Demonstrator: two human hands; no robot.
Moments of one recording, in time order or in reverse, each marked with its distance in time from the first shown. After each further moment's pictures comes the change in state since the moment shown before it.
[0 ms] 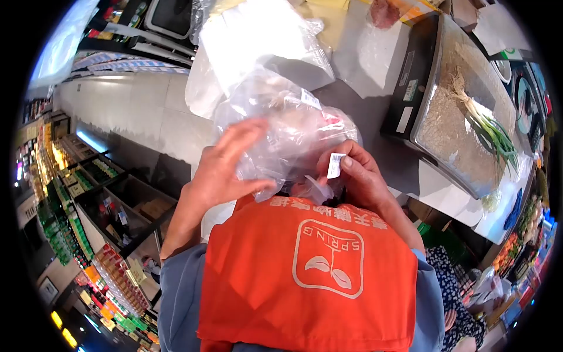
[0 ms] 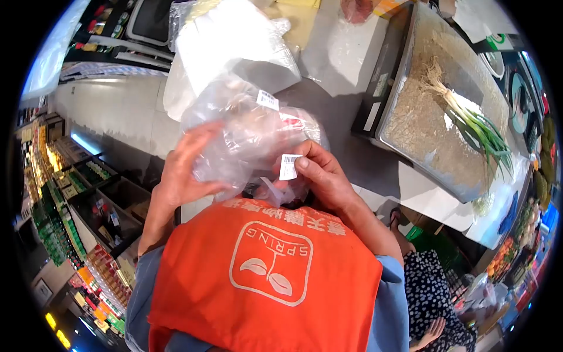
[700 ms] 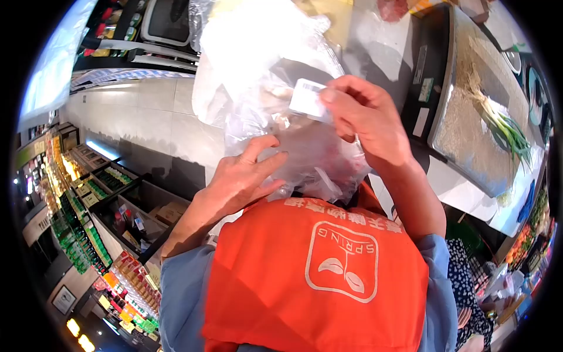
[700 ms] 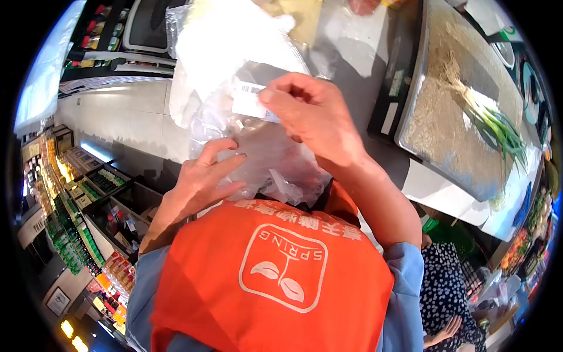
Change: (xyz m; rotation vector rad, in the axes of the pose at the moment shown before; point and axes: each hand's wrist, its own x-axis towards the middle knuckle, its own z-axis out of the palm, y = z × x) left_hand 0.002 -0.009 0.001 0.105 -0.309 -0.053; right_hand 0.079 -0.077 0.073 -0.455 0.295 -0.083
